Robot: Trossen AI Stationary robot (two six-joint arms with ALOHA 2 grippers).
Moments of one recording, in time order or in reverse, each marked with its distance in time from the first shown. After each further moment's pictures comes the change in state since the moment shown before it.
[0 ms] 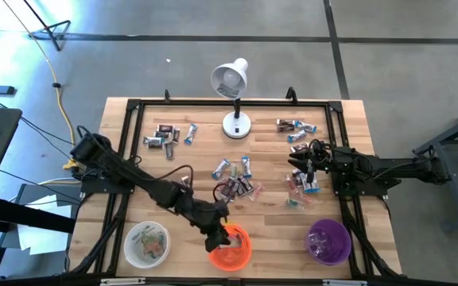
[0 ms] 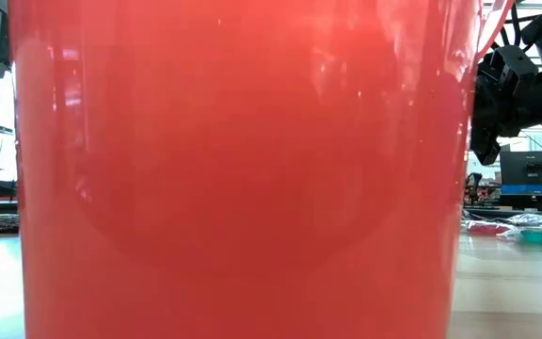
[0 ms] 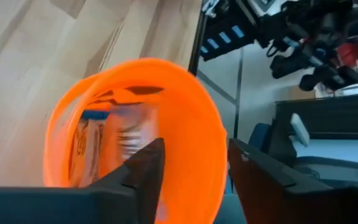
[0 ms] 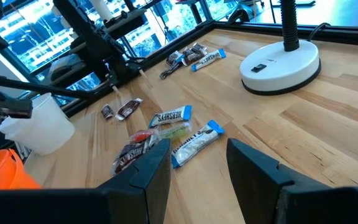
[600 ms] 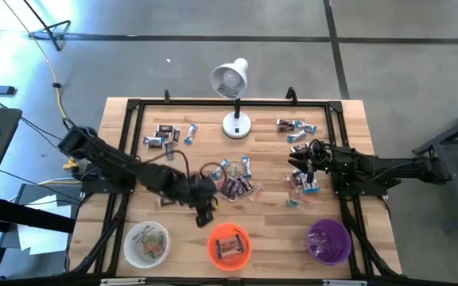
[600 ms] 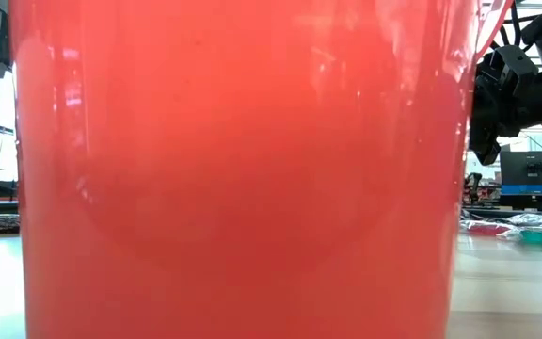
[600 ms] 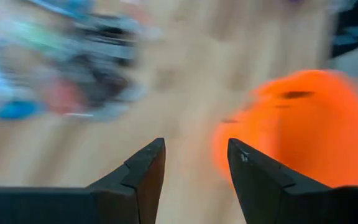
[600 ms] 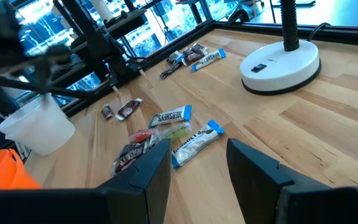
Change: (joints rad) left arm 0.091 -0.165 -0.001 -0.501 -0.275 0.247; right arm 0.000 0.000 0.000 0.000 0.000 0.000
